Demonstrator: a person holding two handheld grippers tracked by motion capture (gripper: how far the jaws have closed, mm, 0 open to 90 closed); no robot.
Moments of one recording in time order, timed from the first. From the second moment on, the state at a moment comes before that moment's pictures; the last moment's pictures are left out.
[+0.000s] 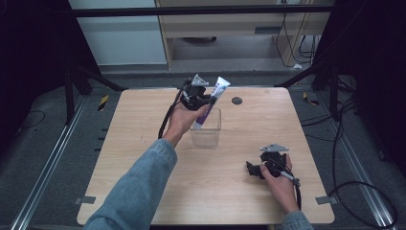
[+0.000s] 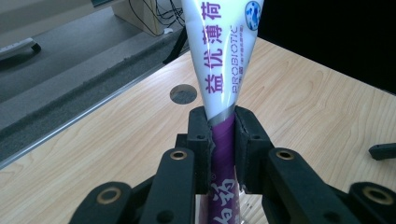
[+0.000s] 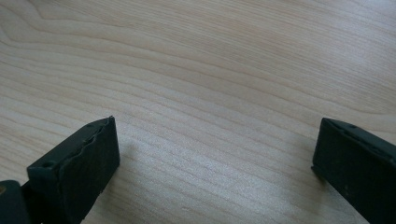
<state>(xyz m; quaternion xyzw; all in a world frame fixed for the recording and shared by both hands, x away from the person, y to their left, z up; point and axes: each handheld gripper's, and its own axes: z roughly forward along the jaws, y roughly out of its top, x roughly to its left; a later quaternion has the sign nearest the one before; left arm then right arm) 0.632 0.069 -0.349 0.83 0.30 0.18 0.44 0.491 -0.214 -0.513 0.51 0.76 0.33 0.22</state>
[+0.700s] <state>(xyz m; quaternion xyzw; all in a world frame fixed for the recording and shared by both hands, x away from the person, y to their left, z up) 0.624 0.073 -0.355 0.83 0.29 0.18 0.44 0.491 -0.214 -0.512 0.51 0.76 0.33 0.22</state>
